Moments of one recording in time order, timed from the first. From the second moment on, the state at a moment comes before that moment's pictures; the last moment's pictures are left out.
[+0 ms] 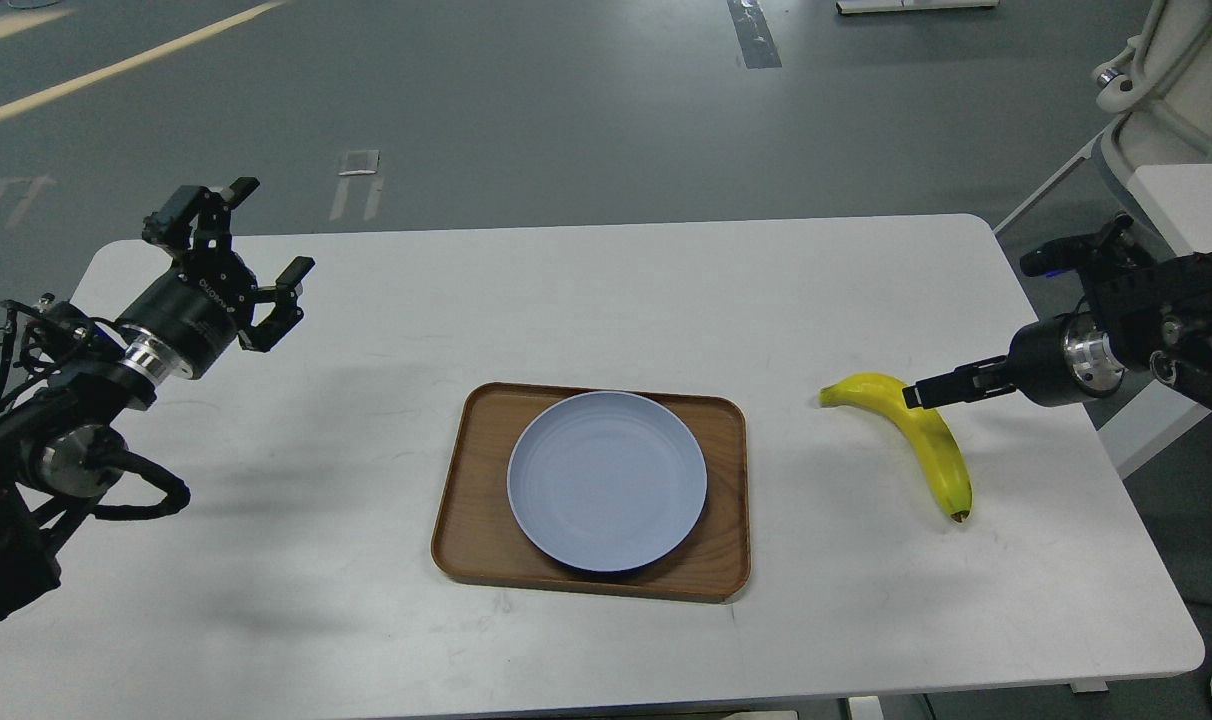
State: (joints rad) left arm -0.67 0.50 -0.57 -0.70 0.18 -0.49 -0.49; right arm 1.15 -0.65 -0.29 0.77 -1.39 0.49 0.49
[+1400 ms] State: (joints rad) left arm -0.68 0.51 -0.57 -0.71 0.18 -0.49 -0.49; right arm 1.45 -0.41 -0.39 0.89 -1.35 0.49 0.49
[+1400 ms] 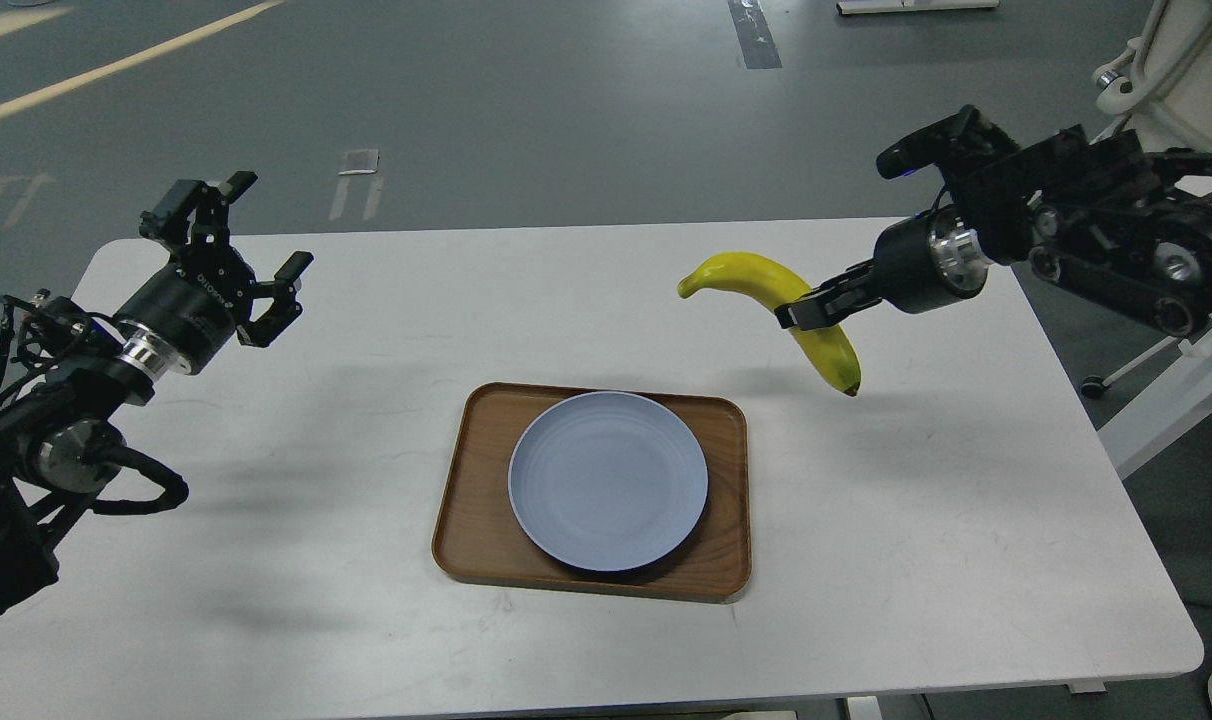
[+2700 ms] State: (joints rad) left arm -0.69 0.51 -0.57 -0.72 0.18 -0.49 -0.49; right arm 1.43 -0.33 -0.32 0.75 -0.94 0.49 0.49
